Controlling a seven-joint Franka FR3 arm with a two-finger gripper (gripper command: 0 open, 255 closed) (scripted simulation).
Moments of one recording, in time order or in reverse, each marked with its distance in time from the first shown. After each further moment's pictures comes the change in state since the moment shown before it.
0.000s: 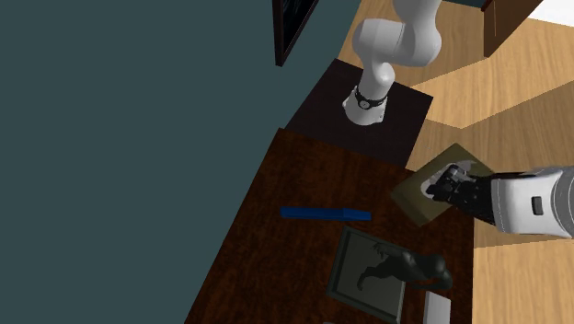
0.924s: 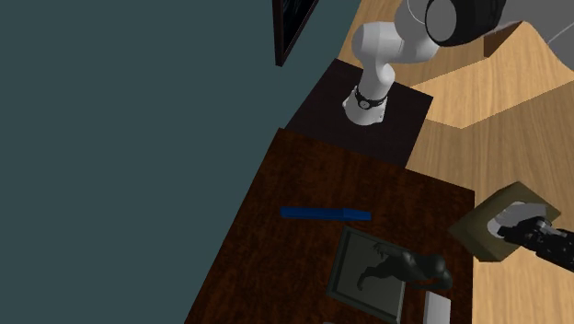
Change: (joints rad) arm 0.245 0.397 0.091 0.390 -0.056 -0.065 0.318
